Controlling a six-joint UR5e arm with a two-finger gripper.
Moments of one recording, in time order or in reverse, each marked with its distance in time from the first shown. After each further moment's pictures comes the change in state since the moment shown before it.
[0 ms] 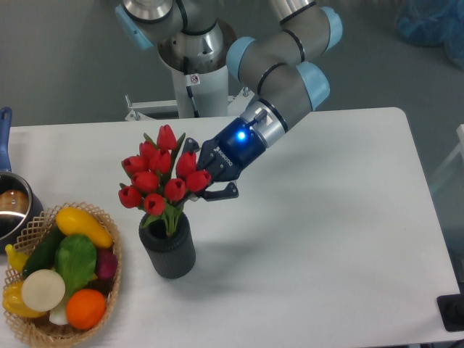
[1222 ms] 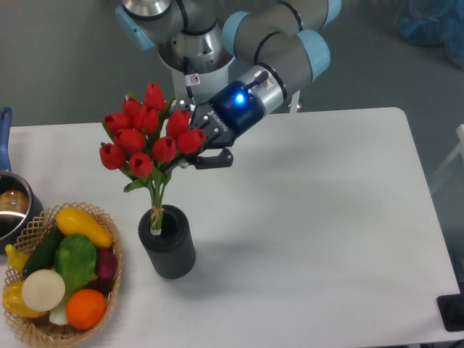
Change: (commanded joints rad) arm 0.057 0.078 0.015 0.000 -0.176 -0.112
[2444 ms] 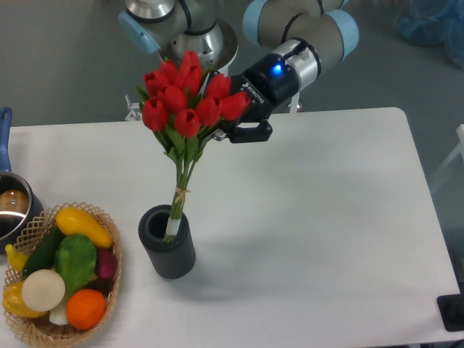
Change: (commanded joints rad) arm 0.092 0.003 0.049 0.005 -0.097 -0.012
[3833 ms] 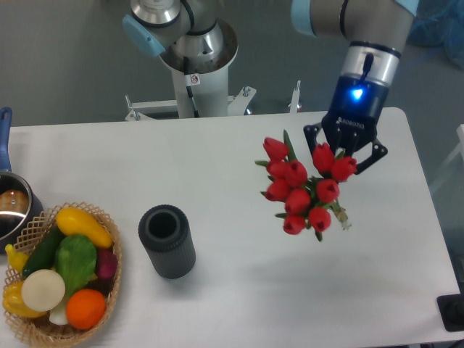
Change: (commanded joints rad) arm 0.025 -0.124 0.239 -0.006 1.047 0.052
